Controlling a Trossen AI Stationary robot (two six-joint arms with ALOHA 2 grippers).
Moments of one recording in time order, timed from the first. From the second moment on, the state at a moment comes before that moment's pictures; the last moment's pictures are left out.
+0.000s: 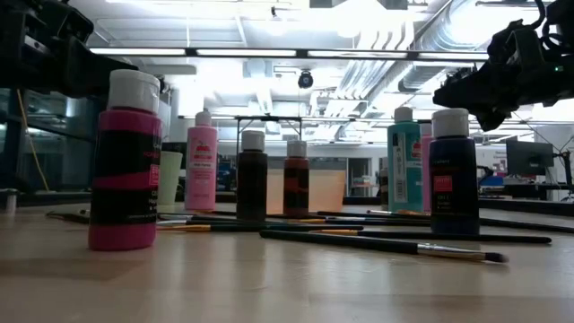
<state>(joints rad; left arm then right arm) -0.01 0.01 0.01 0.02 -0.04 0.02 0.03 0.21 0.00 0.17 0.36 0.21</state>
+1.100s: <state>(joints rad) -0.01 0.01 0.01 0.02 -0.04 0.02 0.01 0.34 0.00 0.16 0.99 0.19</state>
